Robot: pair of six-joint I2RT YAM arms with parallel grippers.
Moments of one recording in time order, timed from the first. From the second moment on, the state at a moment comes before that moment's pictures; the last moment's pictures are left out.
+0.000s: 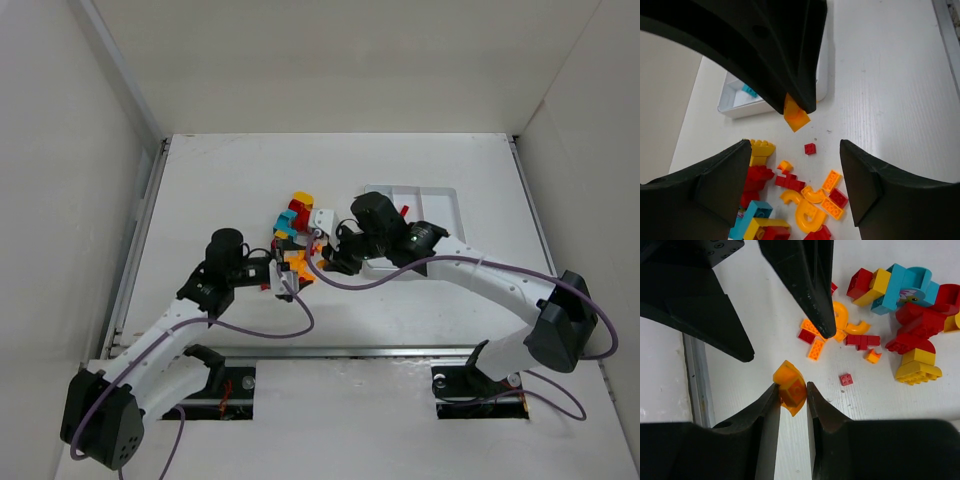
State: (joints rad) left arm -0.44 0.89 0.49 0.06 0.88 0.83; right arm 0.86 1.45 1.18 -0.40 -0.40 -0.38
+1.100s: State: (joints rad) left arm -0.46 0.84 0.33 0.17 0.42 0.36; right arm 0.27 1.32 0.99 -0.33 0.18 0.19
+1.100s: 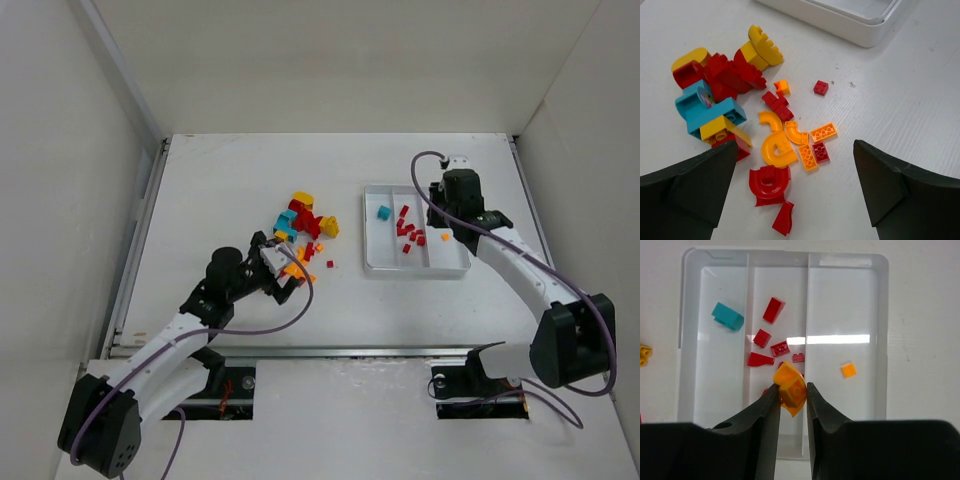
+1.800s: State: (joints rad) left arm -0.46 0.82 0.27 0.22 0.34 0.27; right arm 0.13 1.74 1.14 -0.37 0.25 0.16
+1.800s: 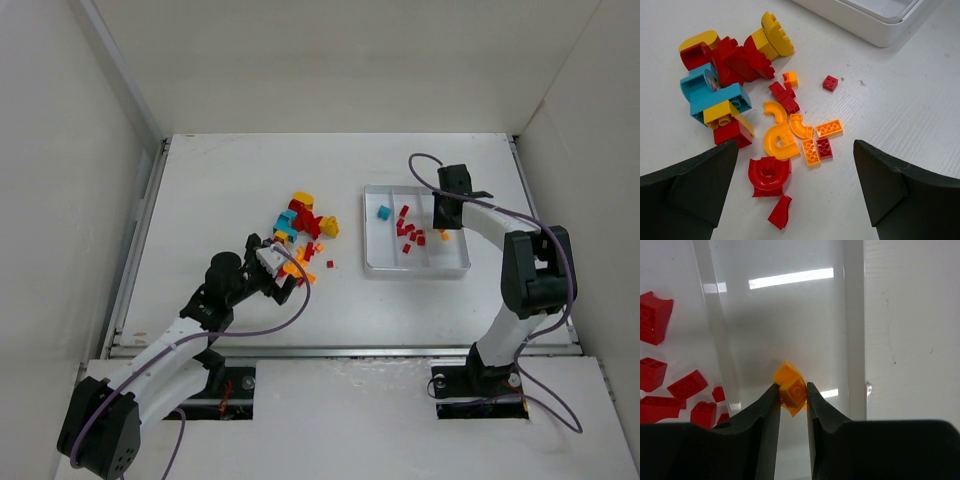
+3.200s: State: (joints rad) left arm -0.44 0.81 0.26 0.28 0.02 0.14; right arm 0.71 1.39 1.08 -0.25 -0.09 -0.12
